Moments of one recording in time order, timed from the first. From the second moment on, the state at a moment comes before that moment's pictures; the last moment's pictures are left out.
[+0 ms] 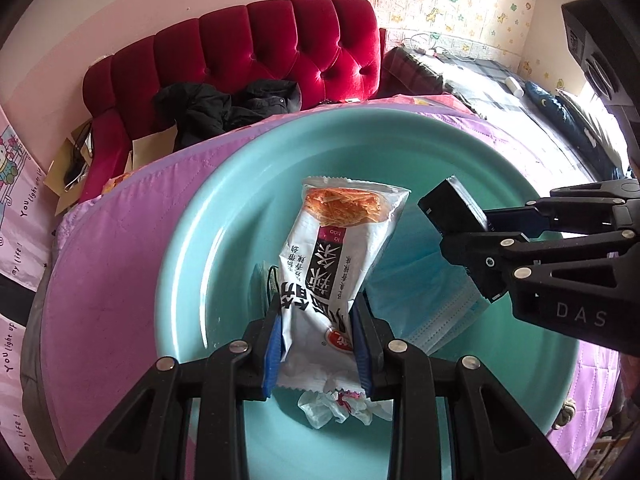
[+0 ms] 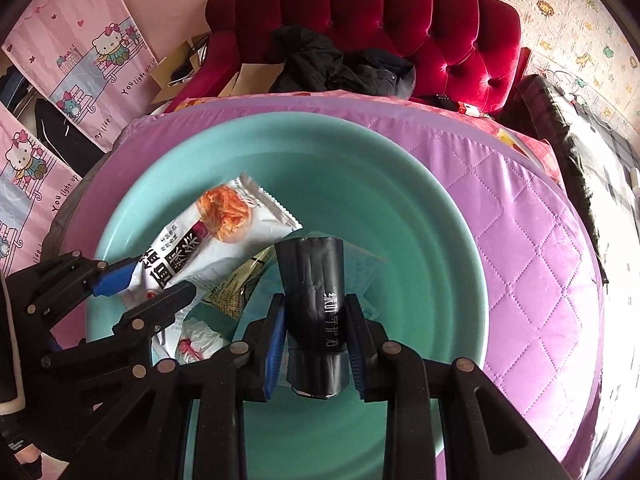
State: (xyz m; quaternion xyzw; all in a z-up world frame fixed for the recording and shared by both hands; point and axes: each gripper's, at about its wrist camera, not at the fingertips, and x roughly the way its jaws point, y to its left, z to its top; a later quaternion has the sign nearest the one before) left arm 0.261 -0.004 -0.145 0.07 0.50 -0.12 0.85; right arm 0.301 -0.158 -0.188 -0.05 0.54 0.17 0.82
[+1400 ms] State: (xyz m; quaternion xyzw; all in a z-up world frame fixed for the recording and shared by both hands) left arm 0.185 0.000 -0.097 0.09 0.46 -0.07 0.88; right arm 0.235 -0.177 -0.143 -0.04 0.50 0.16 0.85
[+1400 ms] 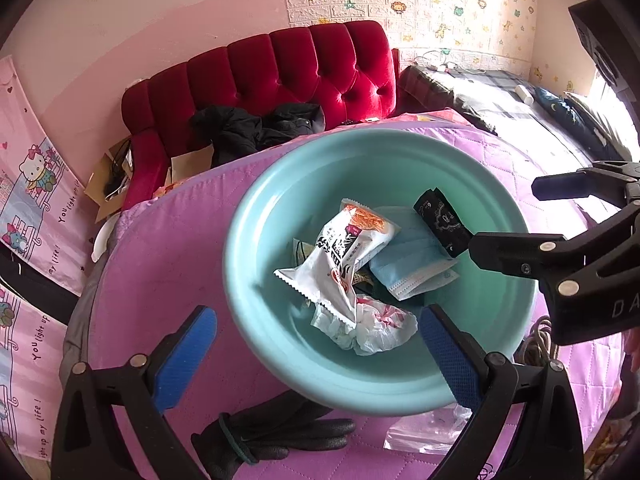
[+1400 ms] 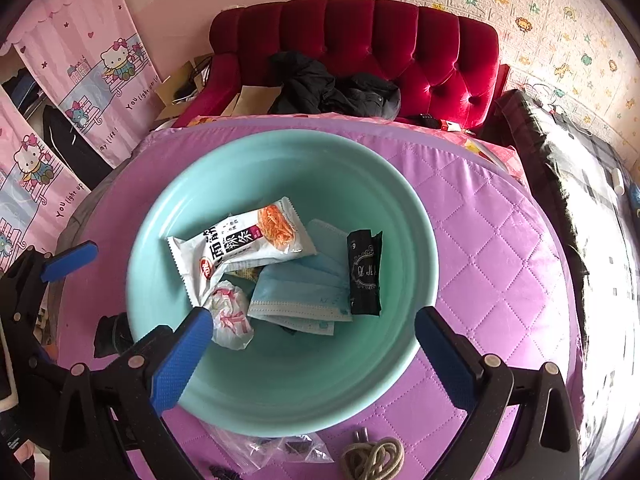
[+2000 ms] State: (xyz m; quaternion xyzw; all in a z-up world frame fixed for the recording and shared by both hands) left arm 0.105 0.001 -0.081 0.09 0.44 -0.06 0.89; right arm 0.160 -0.200 -0.122 -0.06 0.49 0.16 0.85
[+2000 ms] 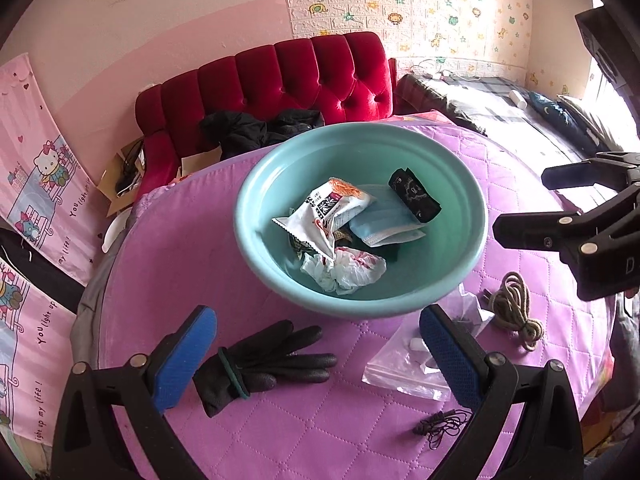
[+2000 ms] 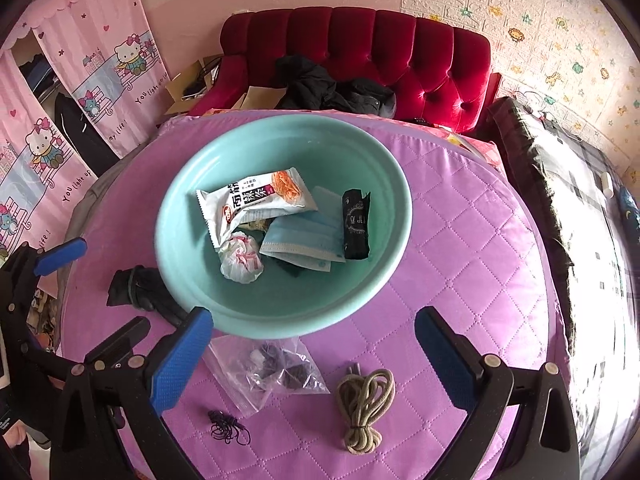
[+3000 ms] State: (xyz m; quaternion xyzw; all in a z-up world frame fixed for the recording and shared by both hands) left arm 0.000 0.011 -0.131 0.07 0.44 -0.03 0.90; right arm 0.052 -0.244 -0.182 -0.06 0.46 0.16 0.87
